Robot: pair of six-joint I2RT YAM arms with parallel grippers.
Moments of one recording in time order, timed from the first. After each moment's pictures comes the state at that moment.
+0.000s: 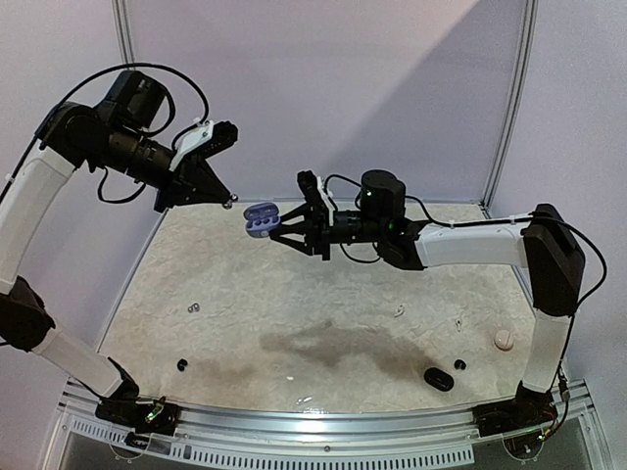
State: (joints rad) left arm -0.59 1.45 1.95 -1.33 0.46 0.73; right arm 0.85 1.92 1.36 0.58 -0.76 0.03
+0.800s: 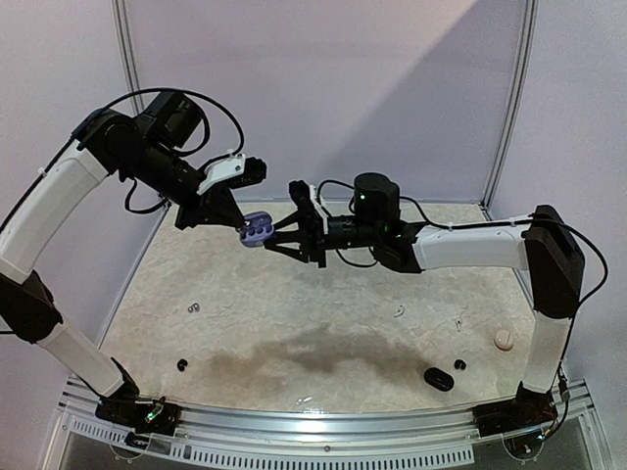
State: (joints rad) left arm -0.67 1.52 1.88 -1.33 0.34 0.78; right arm 0.89 1.92 1.37 0.53 -0.76 -0.08
